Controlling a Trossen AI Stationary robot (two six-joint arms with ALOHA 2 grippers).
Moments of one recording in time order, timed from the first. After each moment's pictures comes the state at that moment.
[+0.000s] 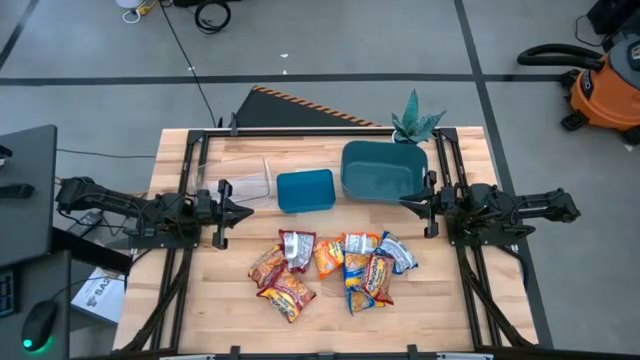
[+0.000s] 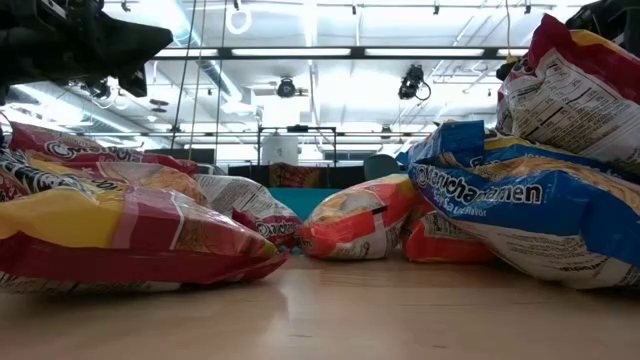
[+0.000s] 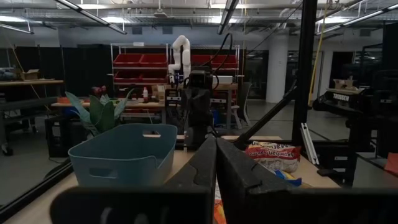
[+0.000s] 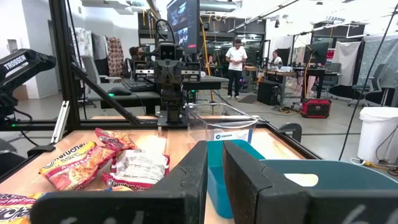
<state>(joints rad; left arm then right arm) -0.19 0.41 0.01 0.63 -0.23 0.02 0.05 0.03 0.01 0.15 0.15 -0.05</state>
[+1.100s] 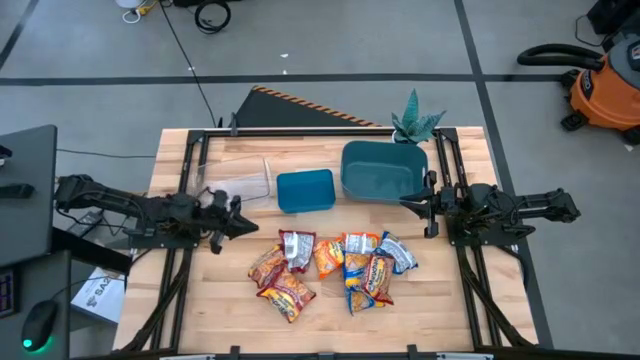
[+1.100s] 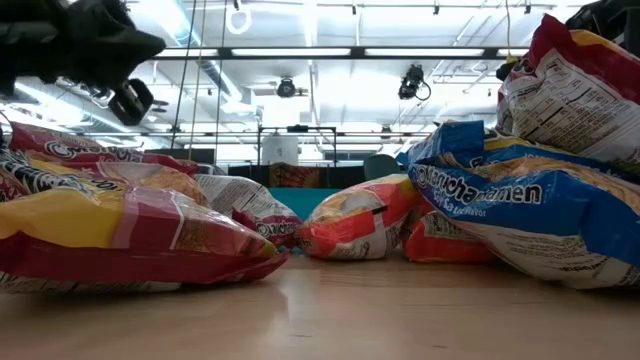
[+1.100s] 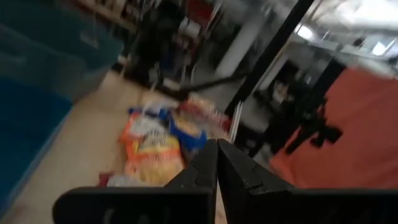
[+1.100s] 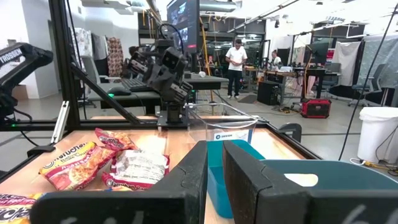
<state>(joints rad) -0.18 0.51 0.12 0.38 -0.02 -0.54 0.05 0.03 0.01 0.15 0.15 -0.05</state>
